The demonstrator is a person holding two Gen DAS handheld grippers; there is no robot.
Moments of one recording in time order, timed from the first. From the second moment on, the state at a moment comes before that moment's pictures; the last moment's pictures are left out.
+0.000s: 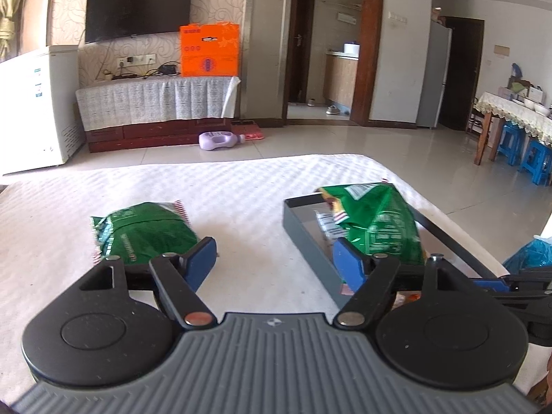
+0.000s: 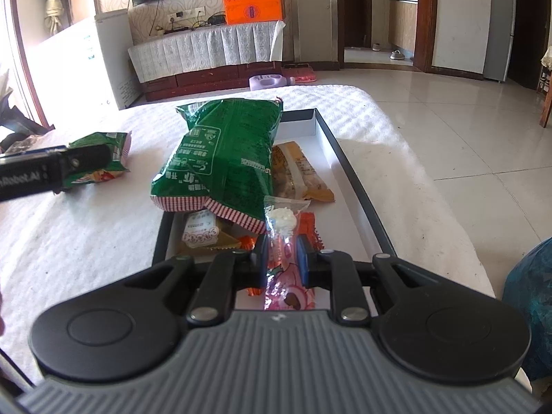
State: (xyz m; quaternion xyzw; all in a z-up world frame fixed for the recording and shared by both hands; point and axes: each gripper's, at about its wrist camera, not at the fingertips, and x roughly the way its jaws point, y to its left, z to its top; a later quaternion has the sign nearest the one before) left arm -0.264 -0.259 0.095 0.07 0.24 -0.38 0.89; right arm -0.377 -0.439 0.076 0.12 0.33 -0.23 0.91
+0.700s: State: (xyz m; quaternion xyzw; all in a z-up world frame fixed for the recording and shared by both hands) left arm -0.180 -0.226 0.070 0.14 0.23 -0.30 0.91; right arm -0.375 -0.430 0.076 0.09 0.34 -0.24 0.91
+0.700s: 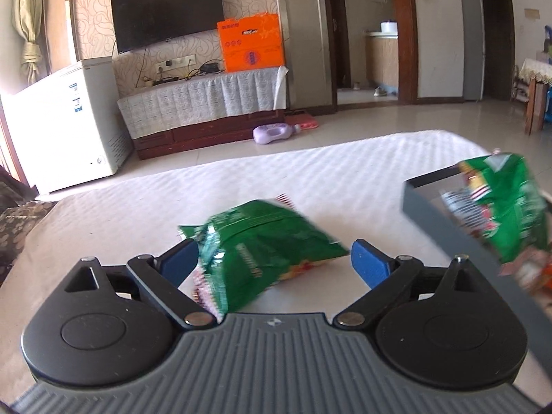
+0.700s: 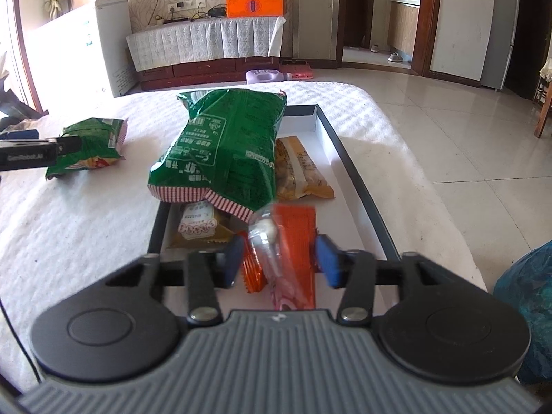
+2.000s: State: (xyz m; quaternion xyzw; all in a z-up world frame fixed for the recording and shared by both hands) left arm -0.082 -0.244 0.032 0.01 0.32 -0.36 0.87; right arm -0.370 -0.382 0.095 -0.01 0.33 -0.17 0.93
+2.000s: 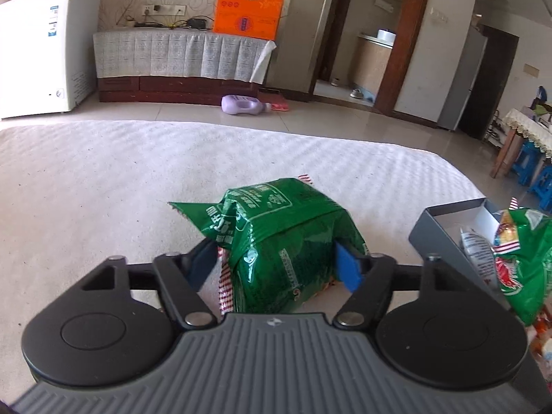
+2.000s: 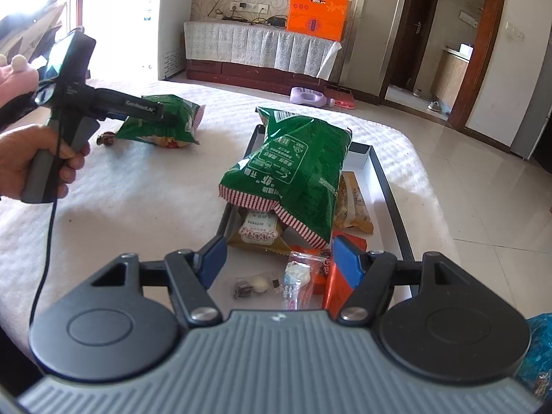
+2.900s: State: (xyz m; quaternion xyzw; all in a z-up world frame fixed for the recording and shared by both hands) left arm -0.046 -0.081 0.040 -0.06 0.36 -0.20 0.91; right arm -0.192 -0.257 0.074 0.06 0.31 -0.02 0.95
